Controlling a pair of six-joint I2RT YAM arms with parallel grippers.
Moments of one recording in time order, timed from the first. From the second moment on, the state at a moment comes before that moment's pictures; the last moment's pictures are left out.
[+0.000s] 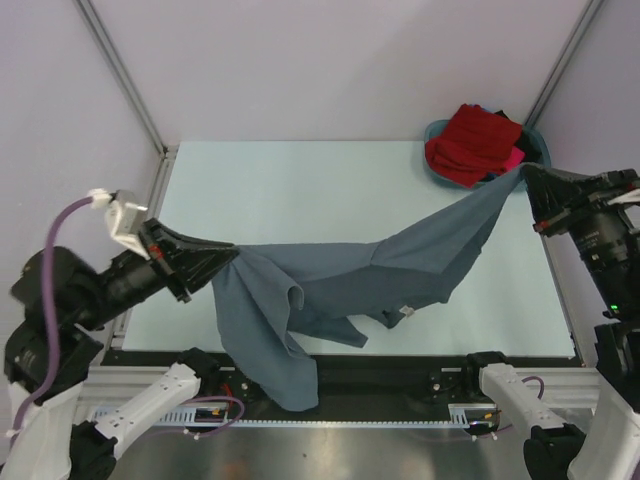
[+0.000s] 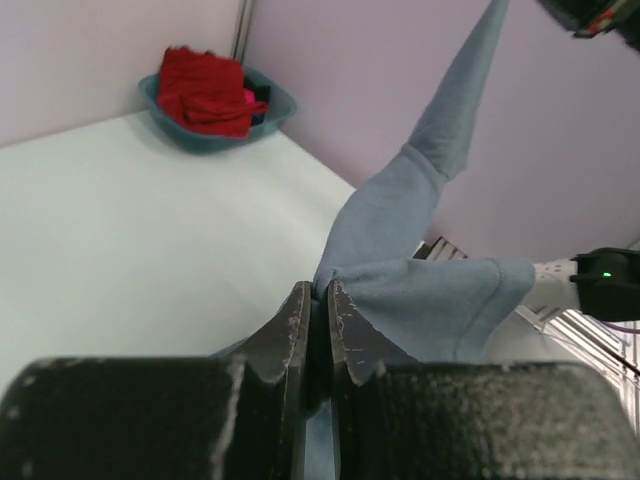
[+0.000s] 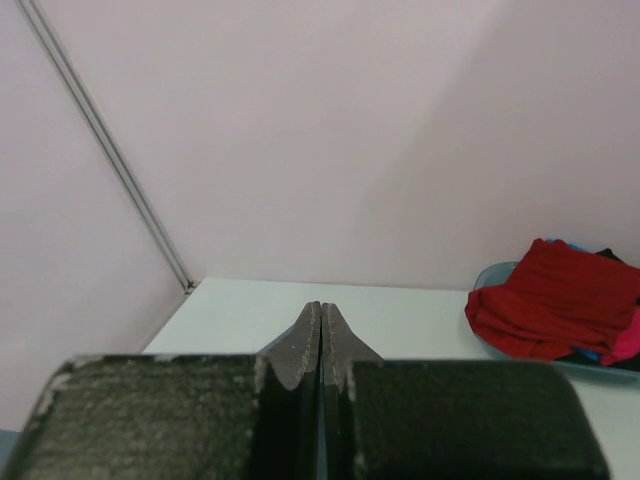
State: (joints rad) left arm -0.54 0.68 1.56 -0.83 0.40 -0.36; right arm 0.08 0.85 1.88 -0.81 -0.19 0.27
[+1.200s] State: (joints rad) left arm -0.58 1.73 1.20 -0.29 -0.21 -0.30; right arm 0.17 1.46 1.24 -0.27 -0.20 0.30
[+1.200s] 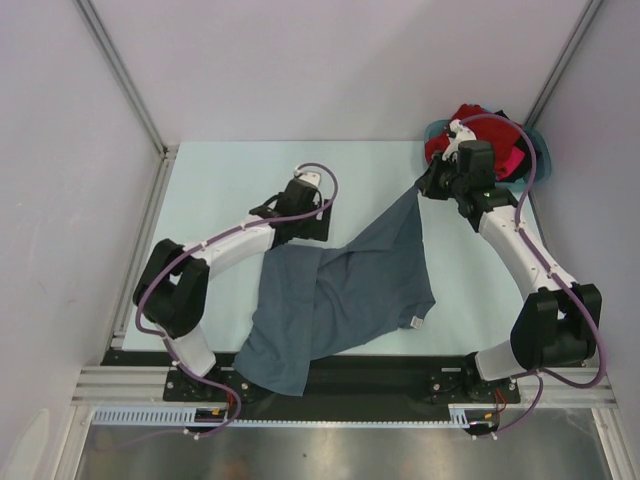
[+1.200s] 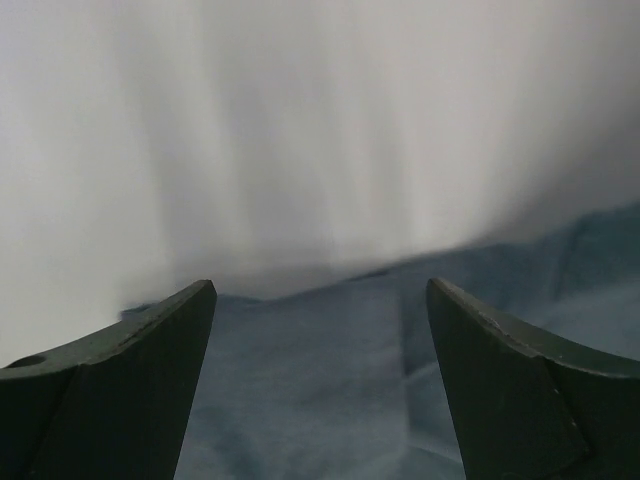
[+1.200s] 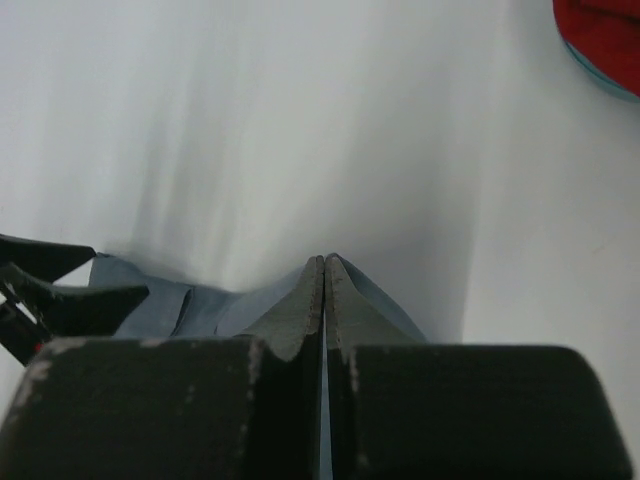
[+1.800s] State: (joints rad) left arm -0.82 1.73 1.12 -0.38 -0.31 -0.40; right arm 0.15 1.46 1.24 -0.26 -0.22 0.30
